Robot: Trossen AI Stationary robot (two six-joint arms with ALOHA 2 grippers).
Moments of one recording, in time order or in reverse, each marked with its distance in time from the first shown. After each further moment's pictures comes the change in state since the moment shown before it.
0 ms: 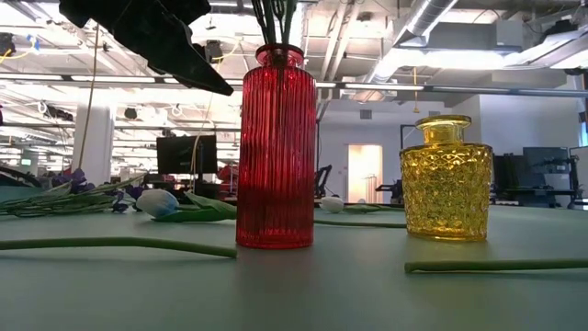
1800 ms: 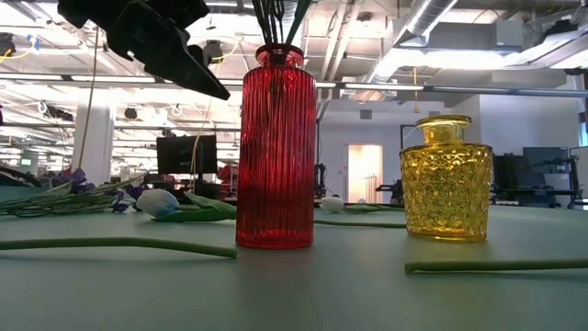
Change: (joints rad) left arm 0.000 0.000 0.000 -0.040 0.000 0.047; right arm 0.062 -0.054 0.067 -0.353 -0.570 0.600
